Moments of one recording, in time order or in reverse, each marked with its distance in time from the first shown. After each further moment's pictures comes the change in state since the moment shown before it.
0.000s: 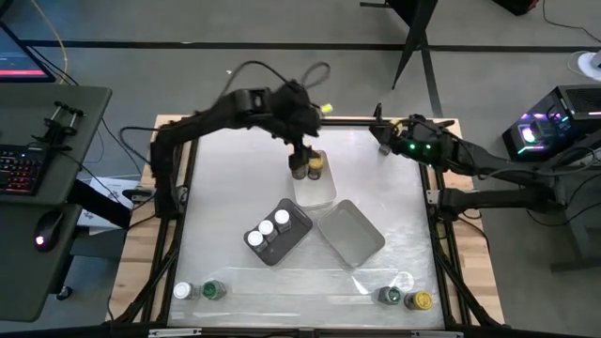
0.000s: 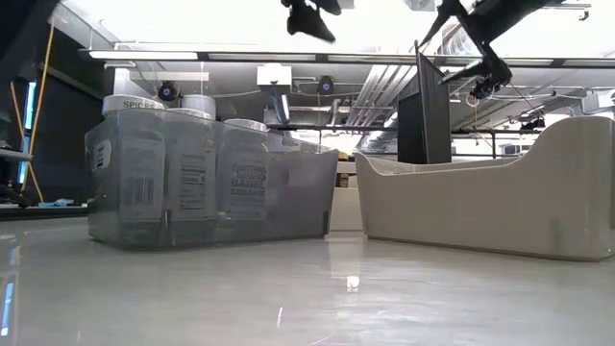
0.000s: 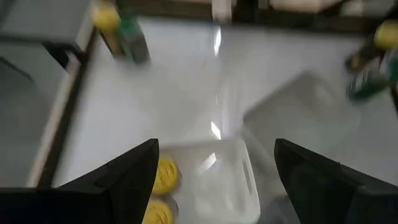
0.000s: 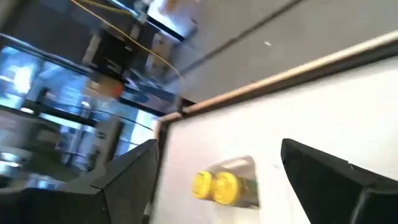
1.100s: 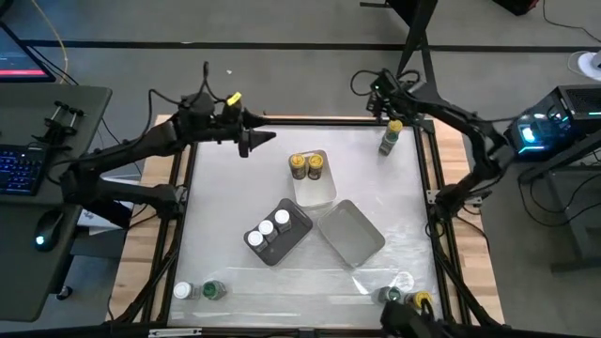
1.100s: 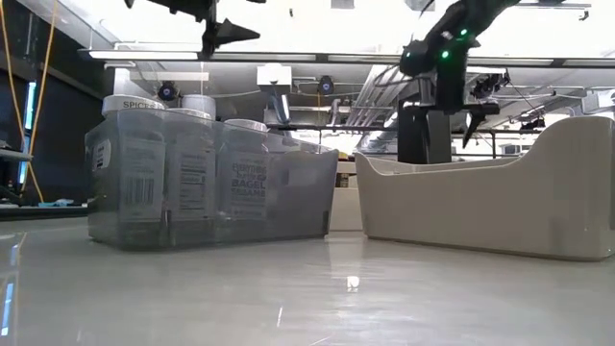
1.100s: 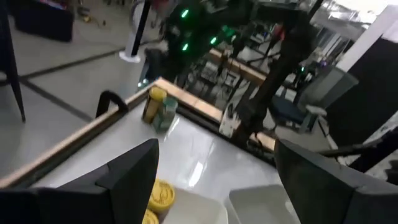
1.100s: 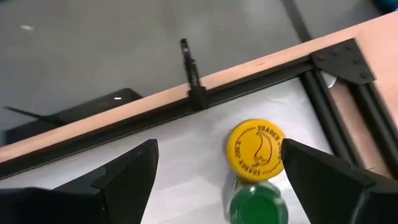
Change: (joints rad) left arm 0.209 -0.819 -1.169 0.971 0.107 -0.466; right arm -0.529 0.727 0.510 -0.595 0.000 -0.193
